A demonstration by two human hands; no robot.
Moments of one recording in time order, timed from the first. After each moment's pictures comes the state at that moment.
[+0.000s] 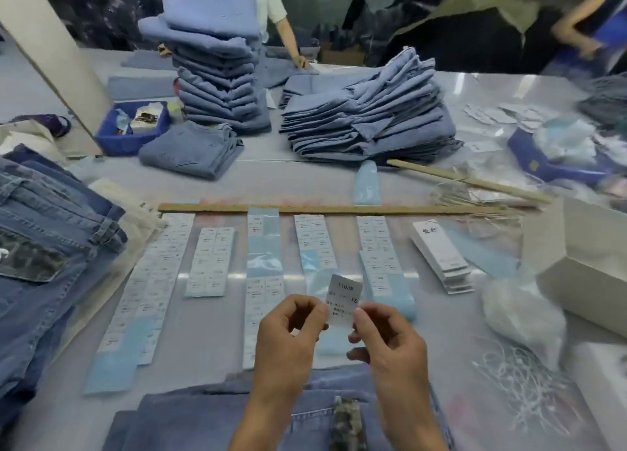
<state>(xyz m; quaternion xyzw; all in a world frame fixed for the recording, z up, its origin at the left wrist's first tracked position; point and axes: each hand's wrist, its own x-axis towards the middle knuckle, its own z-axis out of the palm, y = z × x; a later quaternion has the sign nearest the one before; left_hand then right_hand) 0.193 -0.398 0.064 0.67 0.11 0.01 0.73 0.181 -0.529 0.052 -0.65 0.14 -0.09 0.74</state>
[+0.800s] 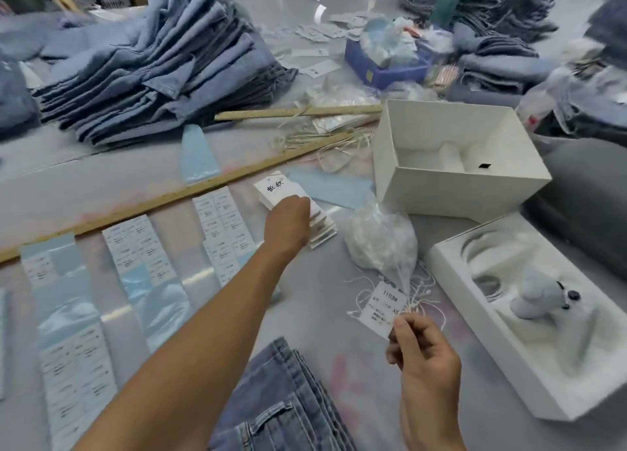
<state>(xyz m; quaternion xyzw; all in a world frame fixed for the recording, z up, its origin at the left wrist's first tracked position) 0.410 -0.696 -0.050 0.95 -0.29 -0.02 0.14 0.129 -0.742 -0.041 -0.54 0.39 -0.33 0.67</state>
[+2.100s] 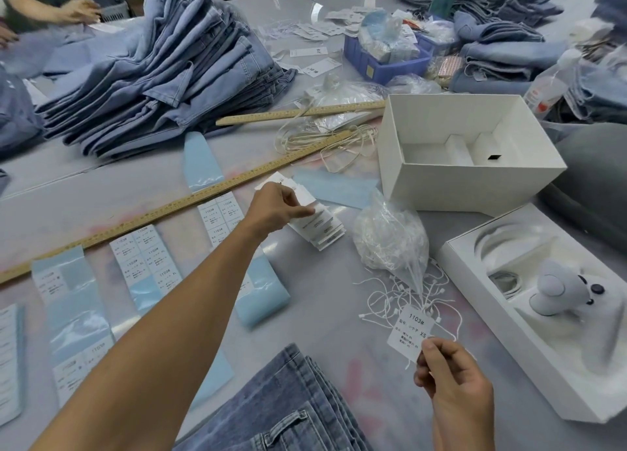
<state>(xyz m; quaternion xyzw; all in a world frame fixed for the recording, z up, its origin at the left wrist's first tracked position) 0.454 -0.669 -0.026 0.86 -0.18 -0.23 0.41 0.107 -0.754 -0.068 -0.51 0.44 -0.33 0.67</state>
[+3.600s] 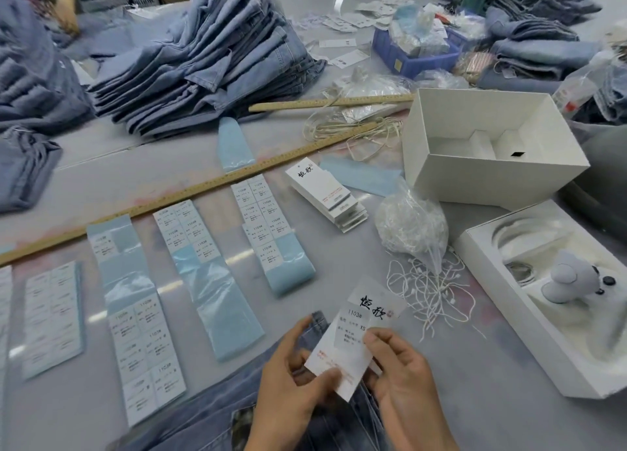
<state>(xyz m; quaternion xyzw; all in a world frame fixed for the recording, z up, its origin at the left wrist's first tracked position) 0.172 -0.527 -0.036 0.68 0.04 -0.30 0.67 0.124 -0.665 -0.012 -0.35 0.41 -0.12 0.84</state>
